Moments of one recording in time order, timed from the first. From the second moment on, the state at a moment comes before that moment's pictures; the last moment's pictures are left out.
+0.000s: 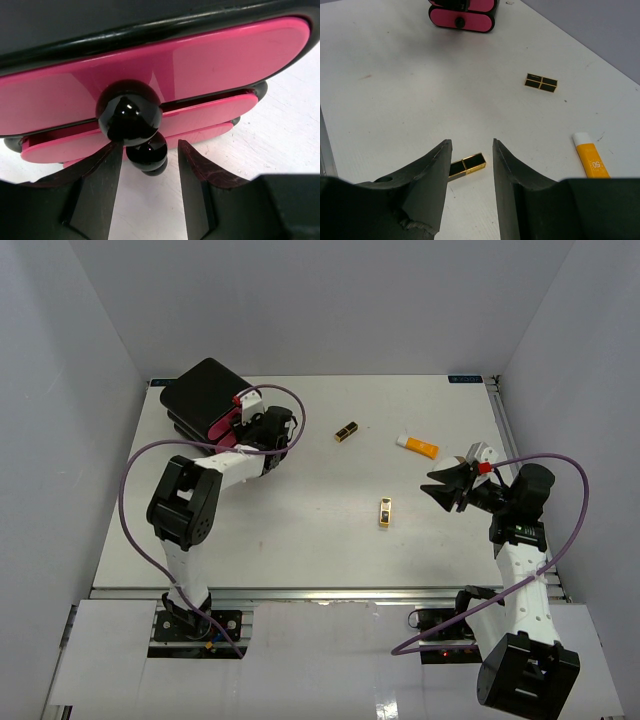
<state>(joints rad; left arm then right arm) -0.46 1.93 1.23 0.11 -1.01 -0.49 -0.24 0.82 0.53 0.10 -1.27 -0.29</state>
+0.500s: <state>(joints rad) -0.45 1.96 1.27 0.07 -1.01 -0.49 -0.26 0.82 0.53 0.09 -1.27 -0.29</state>
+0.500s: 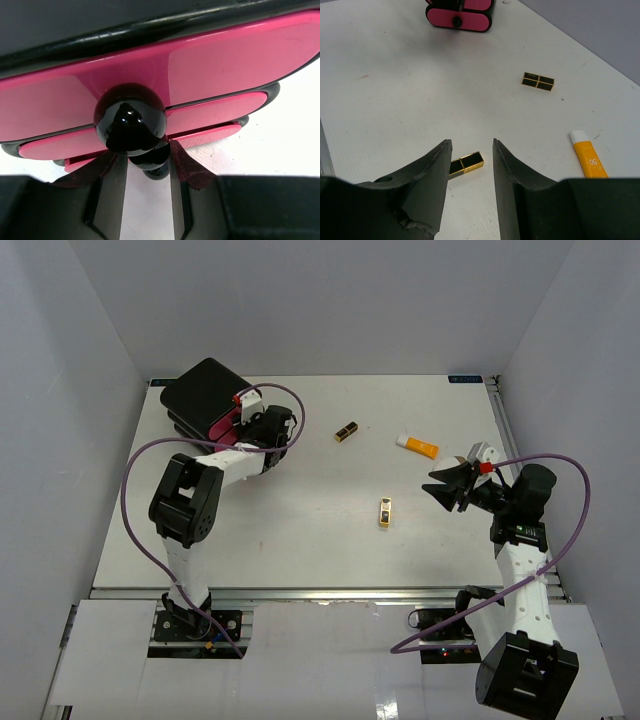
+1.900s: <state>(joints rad) -0.66 1.77 1.14 -0.25 -0.87 -0.87 -0.30 0.81 0.53 0.09 -1.29 -0.29</state>
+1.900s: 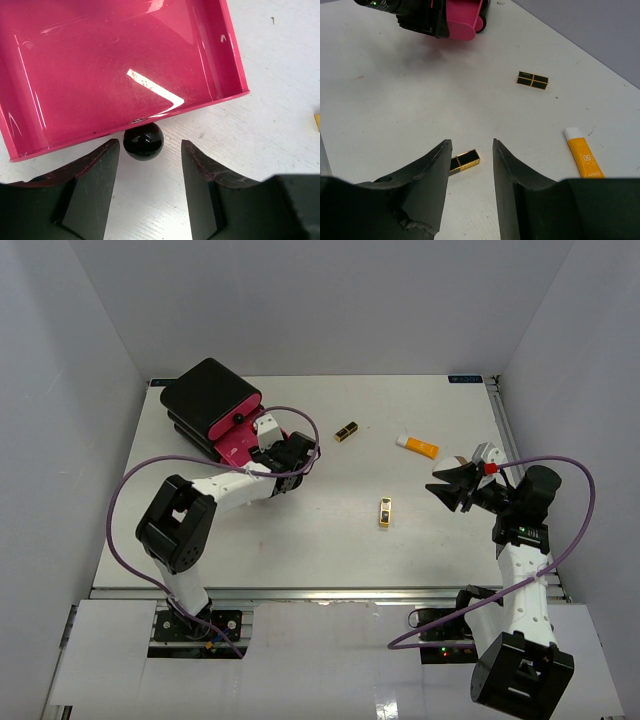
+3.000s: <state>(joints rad) -0.66 1.73 1.20 0.02 0.16 -0.16 -0.31 0.81 0.53 0.06 -1.32 -0.29</state>
